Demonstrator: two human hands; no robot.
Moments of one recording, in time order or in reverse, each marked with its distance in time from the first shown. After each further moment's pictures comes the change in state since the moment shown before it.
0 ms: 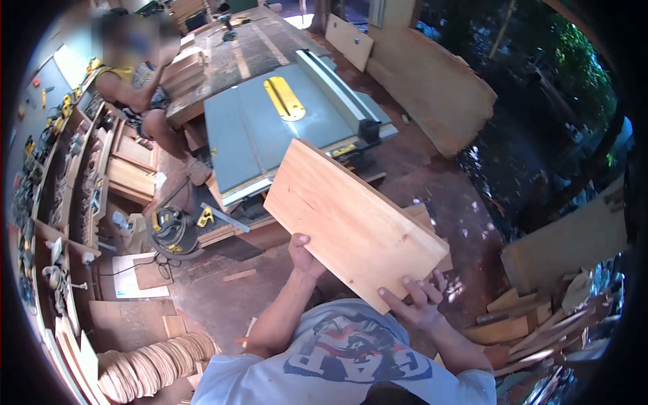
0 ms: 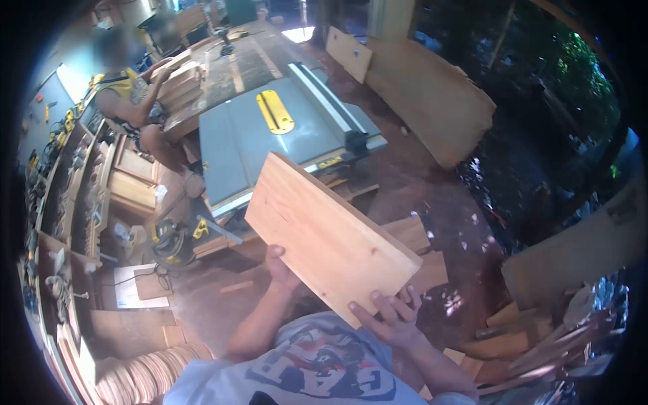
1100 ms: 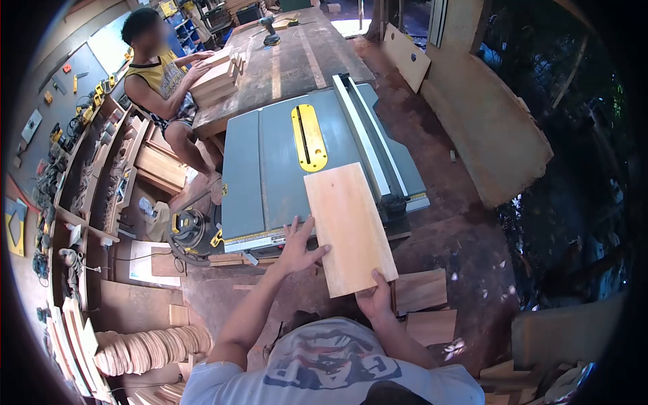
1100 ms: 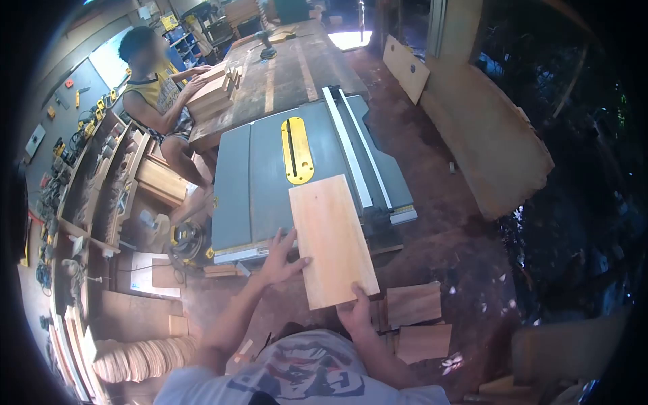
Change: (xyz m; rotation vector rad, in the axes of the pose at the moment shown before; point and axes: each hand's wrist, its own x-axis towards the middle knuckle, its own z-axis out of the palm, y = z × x) left_hand 0.196 0.097 -0.029 2.196 0.297 -0.064; right_hand 0.099 0.103 0.289 2.417 0.200 1.826
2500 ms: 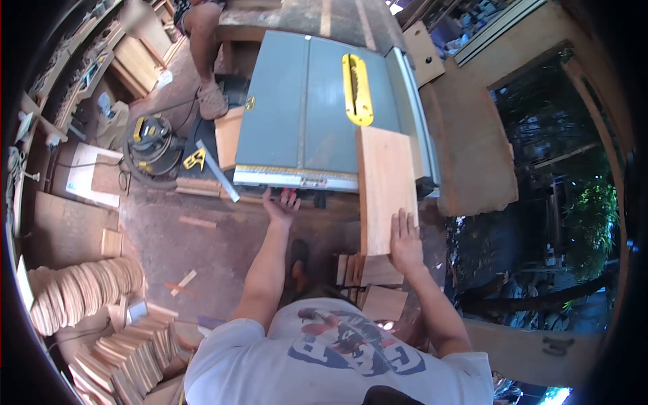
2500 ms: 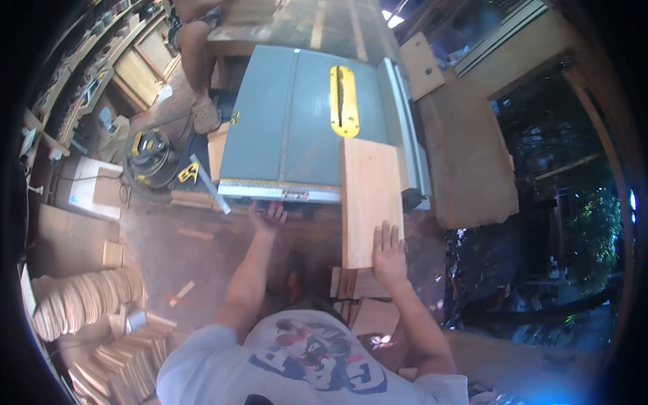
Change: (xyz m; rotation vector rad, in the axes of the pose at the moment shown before) left_hand -0.021 -0.211 0.132 -2.392 0.694 -0.716; right_hand 0.001 -0.024 0.067 2.891 0.342 0.700
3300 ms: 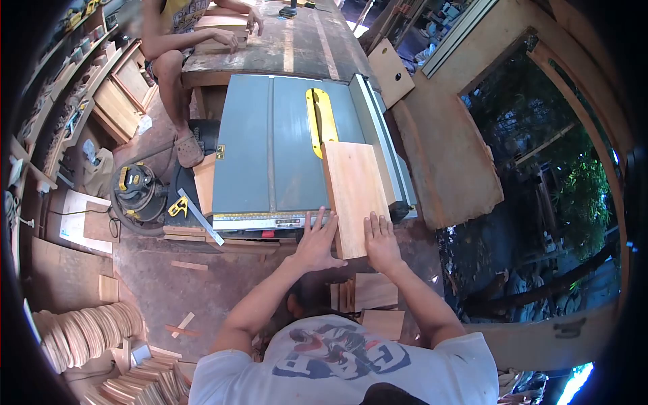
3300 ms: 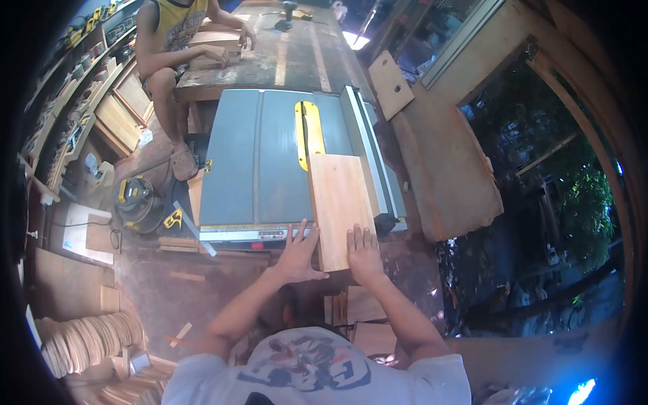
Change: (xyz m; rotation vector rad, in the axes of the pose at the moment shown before) left_hand -0.137 -0.068 0.148 2.246 -1.039 0.952; right_hand 0.068 0.025 -0.008 -0.038 -0.015 -0.030
